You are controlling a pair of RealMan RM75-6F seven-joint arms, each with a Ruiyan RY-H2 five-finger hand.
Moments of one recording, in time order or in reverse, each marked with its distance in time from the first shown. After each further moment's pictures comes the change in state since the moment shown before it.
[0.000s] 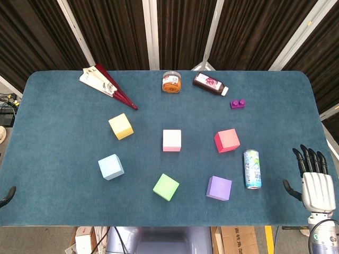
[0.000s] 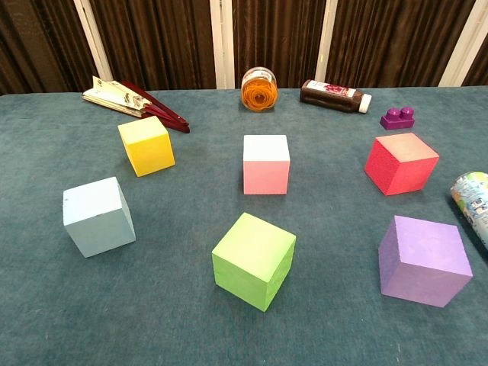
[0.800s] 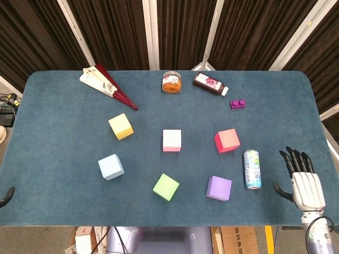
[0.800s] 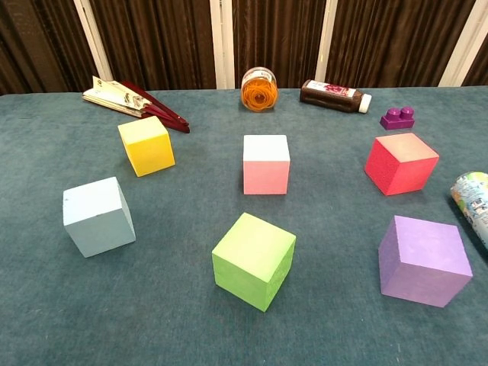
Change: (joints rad) left arm 0.009 0.002 0.001 -0.002 0.007 0.019 -0.008; right arm 0.038 0.023 -0.029 -0.014 -0.030 -0.094 0.108
